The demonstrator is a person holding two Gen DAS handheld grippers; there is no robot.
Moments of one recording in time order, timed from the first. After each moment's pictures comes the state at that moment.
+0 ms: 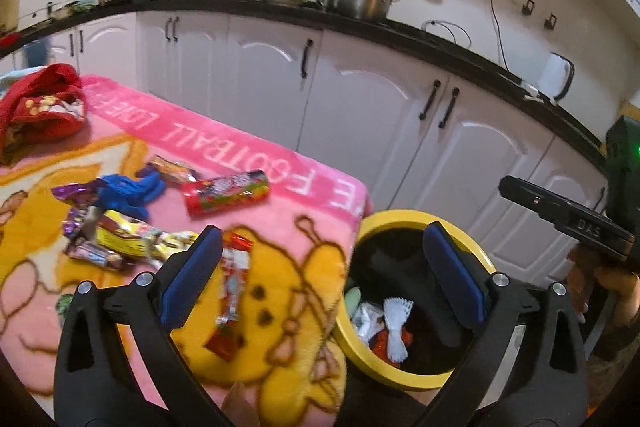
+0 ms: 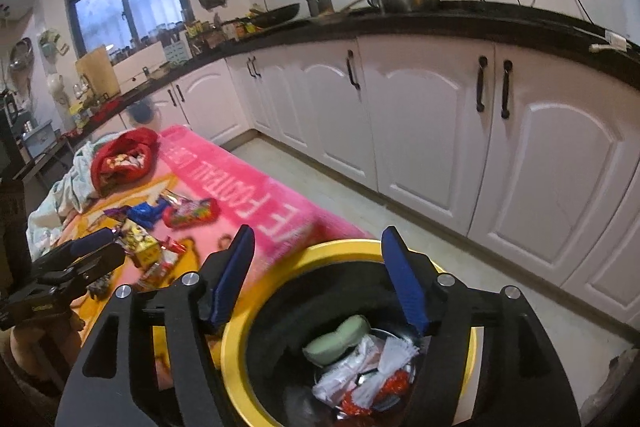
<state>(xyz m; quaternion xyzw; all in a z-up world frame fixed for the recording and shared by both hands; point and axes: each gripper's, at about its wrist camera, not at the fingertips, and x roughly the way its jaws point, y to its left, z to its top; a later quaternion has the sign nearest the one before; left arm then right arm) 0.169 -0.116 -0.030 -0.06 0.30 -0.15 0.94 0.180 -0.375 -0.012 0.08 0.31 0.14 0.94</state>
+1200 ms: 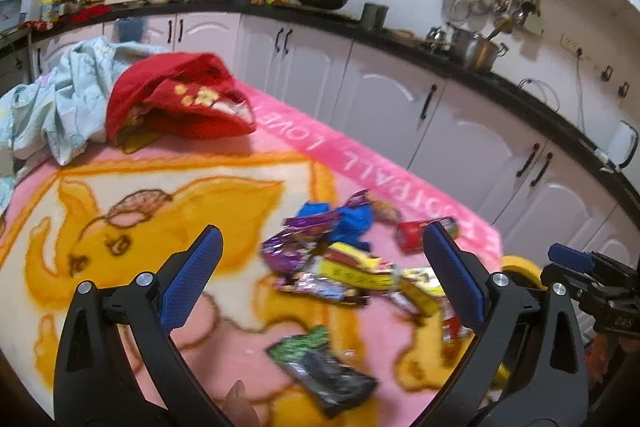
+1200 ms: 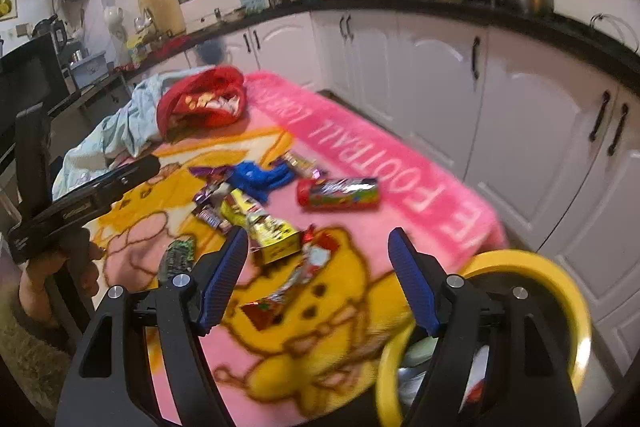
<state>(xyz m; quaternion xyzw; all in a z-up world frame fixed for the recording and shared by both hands) 0.176 0.069 -0.028 -0.11 0.29 -0.01 0.95 0.196 -0.184 -0.014 0.01 0.36 0.25 0.90</state>
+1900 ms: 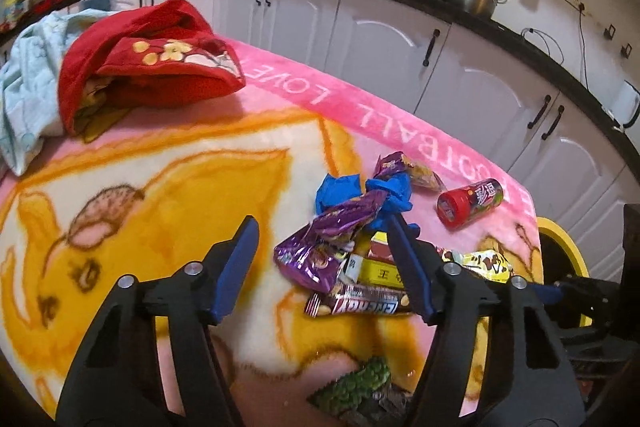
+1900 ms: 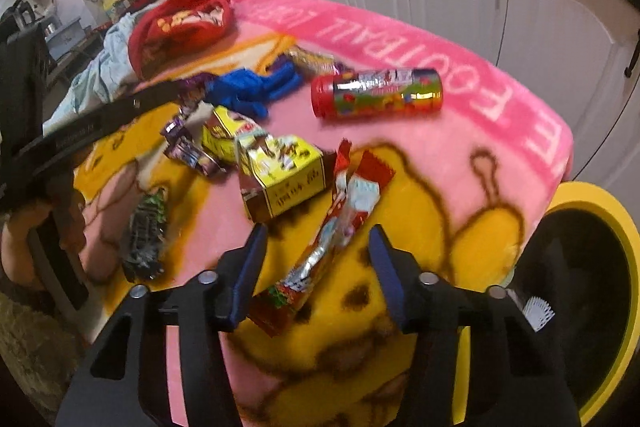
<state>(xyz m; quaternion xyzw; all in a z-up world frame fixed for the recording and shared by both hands) 0.236 0.082 -0.067 -0.07 0.37 -0.06 0.93 0.225 -0.137 -0.093 0.01 0.48 0.24 0.85</state>
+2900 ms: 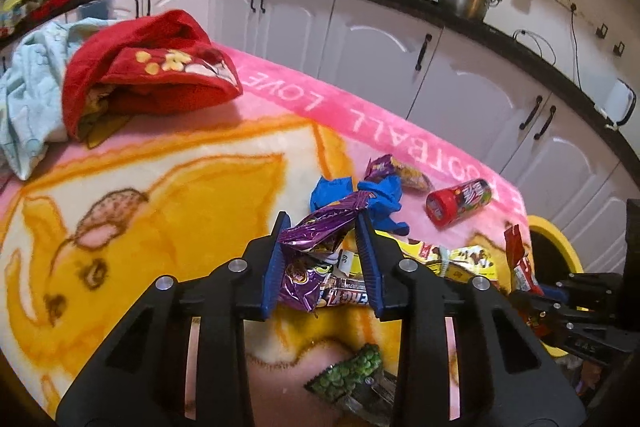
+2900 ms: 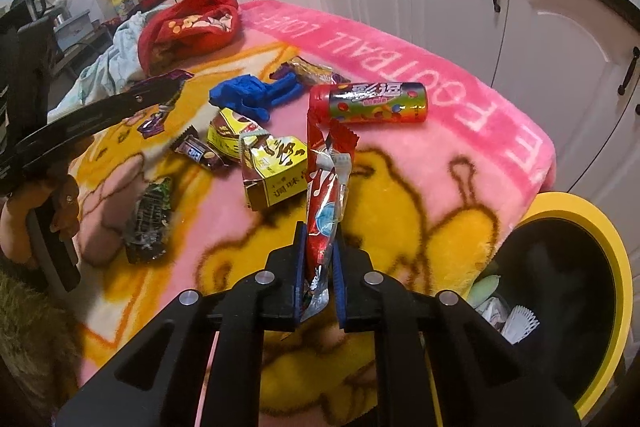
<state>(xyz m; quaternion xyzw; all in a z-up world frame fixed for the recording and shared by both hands) 0.221 0.082 -0.056 -0.08 0.35 -0.06 0.93 0.211 -0.150 -0.076 -0.01 0.45 0.24 0.86</state>
